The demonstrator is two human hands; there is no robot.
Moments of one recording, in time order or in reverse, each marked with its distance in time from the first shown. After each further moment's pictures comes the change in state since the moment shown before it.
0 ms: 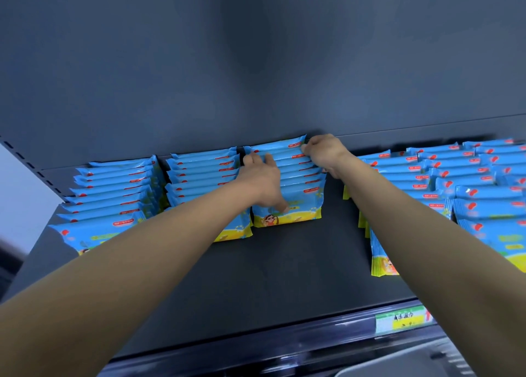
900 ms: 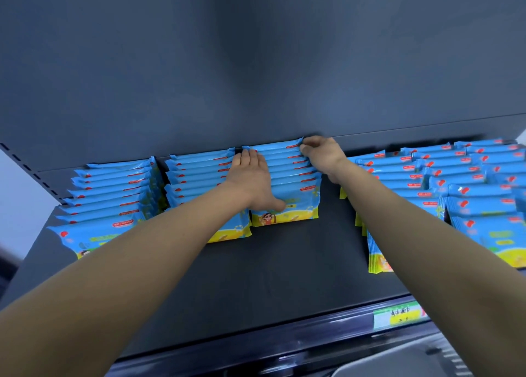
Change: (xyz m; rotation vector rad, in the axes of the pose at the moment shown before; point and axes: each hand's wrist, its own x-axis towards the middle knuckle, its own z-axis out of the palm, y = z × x) left_hand 0.002 -0.016 0.009 0.232 0.086 0.037; right_hand -0.009 0.011 0.001 0.262 0.047 -0.028
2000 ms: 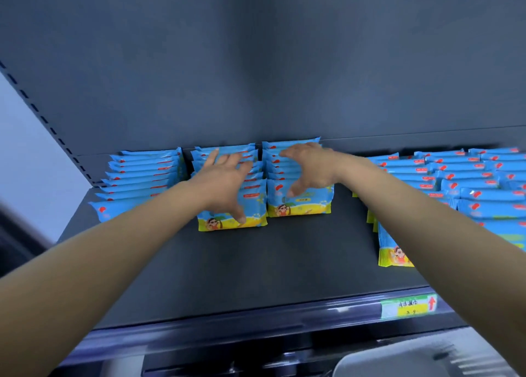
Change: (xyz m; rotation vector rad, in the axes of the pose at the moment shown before) left_hand -0.067 -0.070 0.009 -0.043 0.043 0.100; right_hand -0.065 -0.052 0.012 -1.055 -0.455 -0.412
